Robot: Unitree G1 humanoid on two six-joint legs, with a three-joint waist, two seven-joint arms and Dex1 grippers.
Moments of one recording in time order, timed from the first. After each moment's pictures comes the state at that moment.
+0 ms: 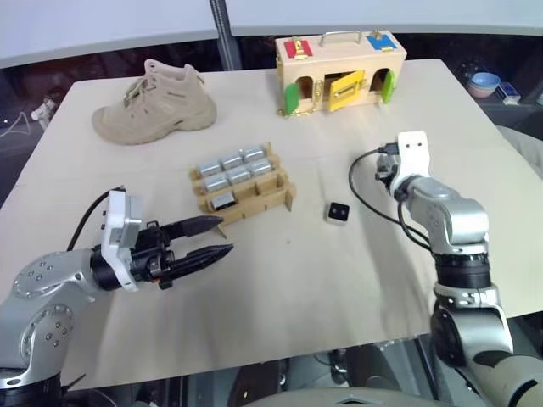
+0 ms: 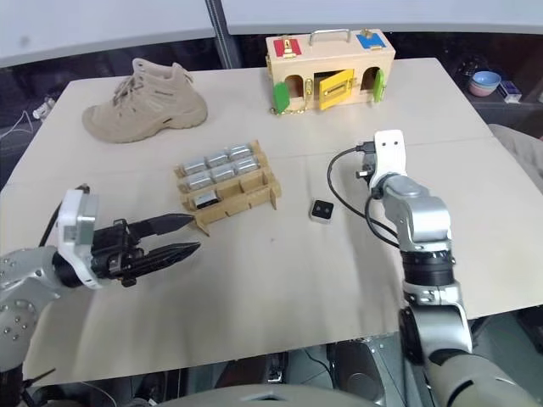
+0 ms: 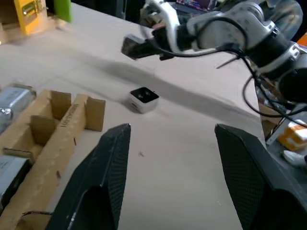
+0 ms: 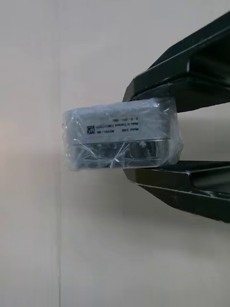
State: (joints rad) left arm 0.12 0.75 0.47 -0.47 -0.81 0.54 -1.14; right arm -0.64 -0.33 0.03 -0.05 0.21 0.87 0.28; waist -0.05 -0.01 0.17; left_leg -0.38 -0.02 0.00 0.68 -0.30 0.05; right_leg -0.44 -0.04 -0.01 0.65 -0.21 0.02
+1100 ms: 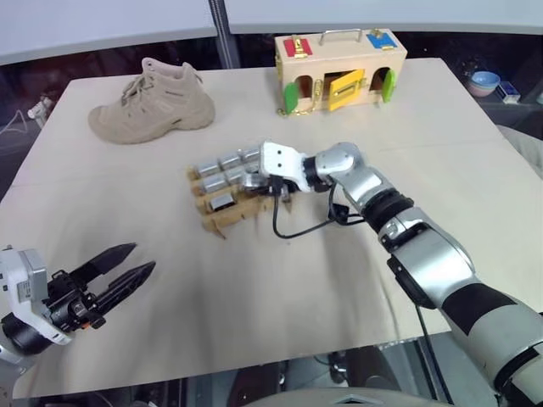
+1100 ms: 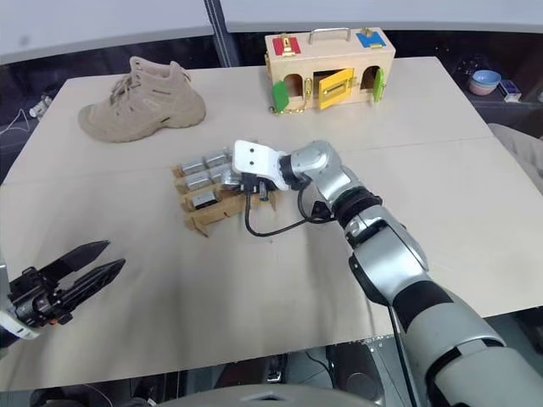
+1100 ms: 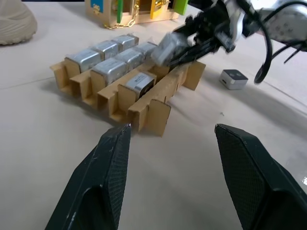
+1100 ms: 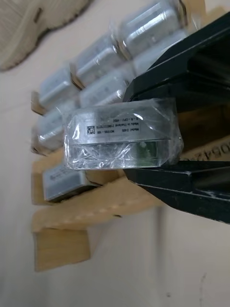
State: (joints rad) left arm 0.48 0.66 0.78 -0.35 -0.82 0.36 -1.12; right arm -1.22 -0.02 0.39 1.09 -0.08 -0.28 1.00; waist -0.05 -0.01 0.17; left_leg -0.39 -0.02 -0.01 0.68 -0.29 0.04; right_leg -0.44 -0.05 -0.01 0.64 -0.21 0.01
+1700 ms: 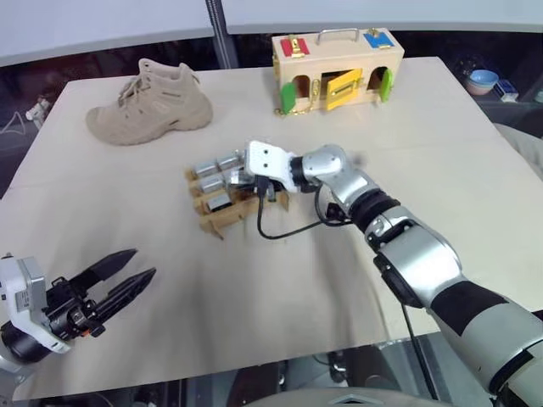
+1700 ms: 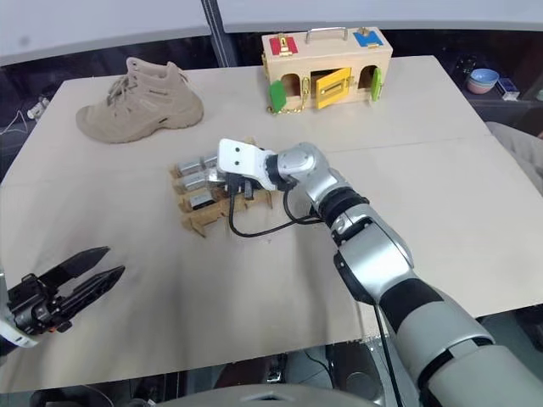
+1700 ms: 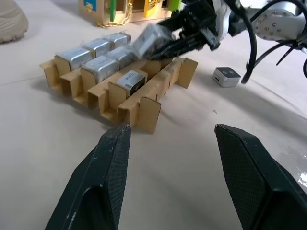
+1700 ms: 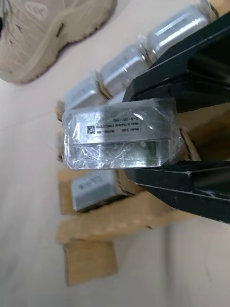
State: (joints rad) left arm 0.51 0.64 0.78 -0.36 -0.82 0.33 -1.14; right arm -1.27 0.05 0.31 1.18 -0.13 -0.34 0.93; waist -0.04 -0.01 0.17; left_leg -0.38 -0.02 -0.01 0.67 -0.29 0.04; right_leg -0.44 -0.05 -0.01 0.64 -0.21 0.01
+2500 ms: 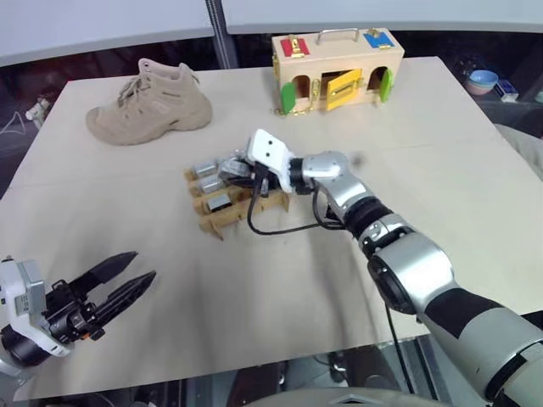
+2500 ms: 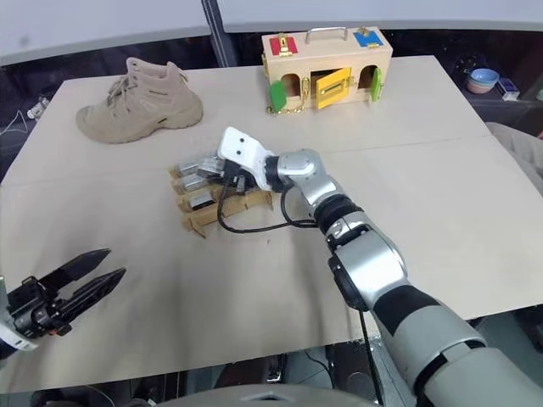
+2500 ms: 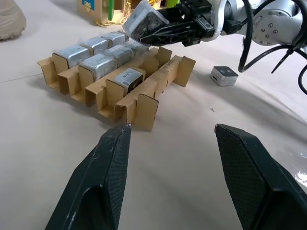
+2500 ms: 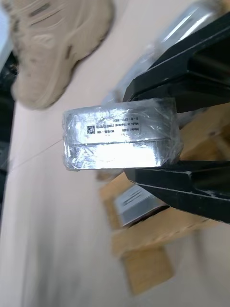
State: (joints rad) left arm 0.52 0.63 0.78 -0.35 -0.82 0.32 -1.15; right arm -1.20 0.11 0.18 1.15 -0.07 -0.30 0.94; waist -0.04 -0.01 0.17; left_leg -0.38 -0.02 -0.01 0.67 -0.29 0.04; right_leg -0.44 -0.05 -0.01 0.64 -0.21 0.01
